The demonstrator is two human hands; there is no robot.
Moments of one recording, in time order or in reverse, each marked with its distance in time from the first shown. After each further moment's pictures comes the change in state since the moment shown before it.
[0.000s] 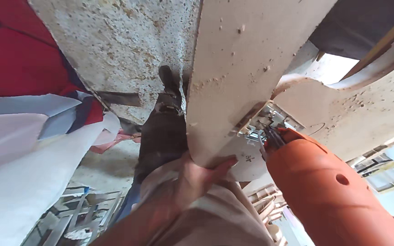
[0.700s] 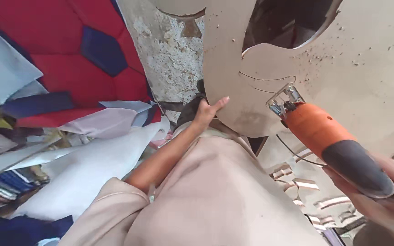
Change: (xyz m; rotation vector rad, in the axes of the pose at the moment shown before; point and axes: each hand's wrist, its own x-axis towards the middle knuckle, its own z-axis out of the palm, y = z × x) left_hand 0.001 0.030 -0.010 -0.176 -0.080 -0.270; right_hand -0.096 0.028 0.020 0.044 0.473 -0.126
